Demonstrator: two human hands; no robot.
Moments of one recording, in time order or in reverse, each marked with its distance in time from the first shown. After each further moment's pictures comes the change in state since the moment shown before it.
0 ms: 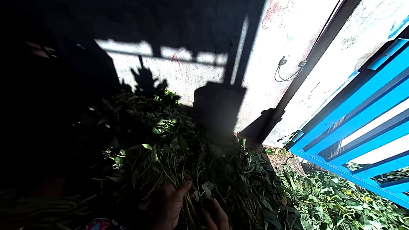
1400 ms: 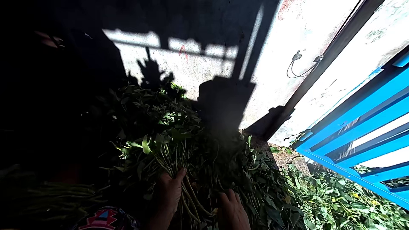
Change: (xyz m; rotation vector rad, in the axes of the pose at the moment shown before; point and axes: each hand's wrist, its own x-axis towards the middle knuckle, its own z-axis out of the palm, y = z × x) left_hand 0.013 0.009 -0.010 0.130 0.252 0.139; right_hand 0.011 -0.049 -0.030 -1.069 -0.203 0.148
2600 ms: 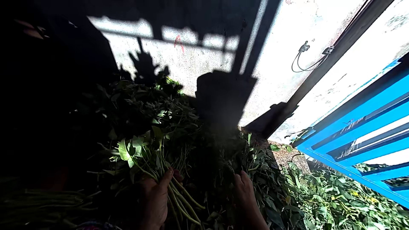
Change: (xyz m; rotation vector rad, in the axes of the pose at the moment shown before) left_hand 0.002 0.023 -0.003 -0.181 0.044 -0.093; right_hand 0.092 0.059 -0.004 0.493 0.261 0.414
